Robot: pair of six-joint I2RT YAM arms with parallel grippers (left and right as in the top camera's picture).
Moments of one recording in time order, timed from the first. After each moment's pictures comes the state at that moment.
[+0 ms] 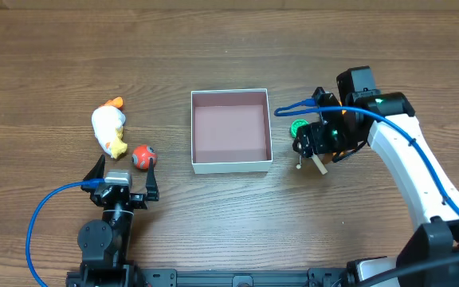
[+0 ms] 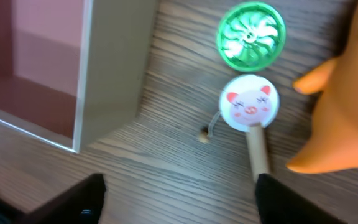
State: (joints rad) left arm 0.03 0.02 0.01 -0.07 0.06 0.06; right arm 0.15 1.59 1.22 -1.06 -0.30 -0.09
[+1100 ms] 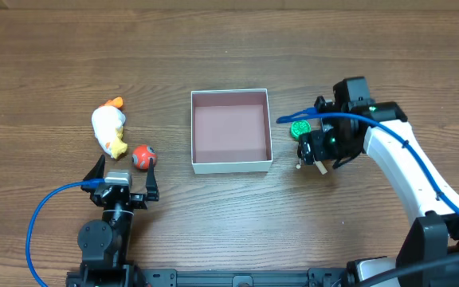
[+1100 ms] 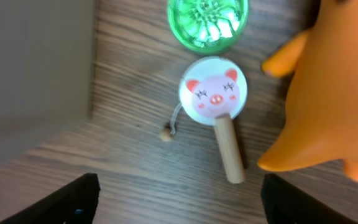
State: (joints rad) left arm 0.03 0.02 0.01 -0.07 0.06 0.06; right arm 0.15 1.59 1.10 -0.95 -0.20 -0.07
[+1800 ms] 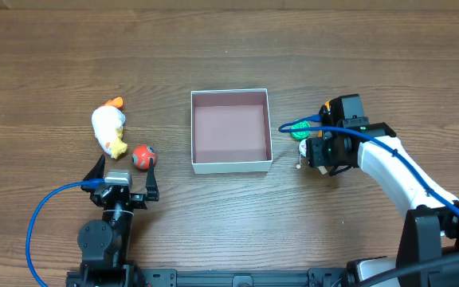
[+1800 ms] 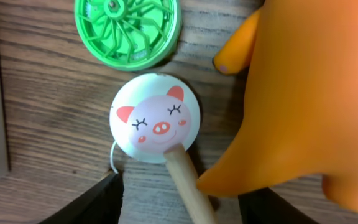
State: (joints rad) left arm 0.03 0.02 0.01 -0.07 0.06 0.06; right arm 0.15 1.59 0.90 -0.65 -0.07 0.04
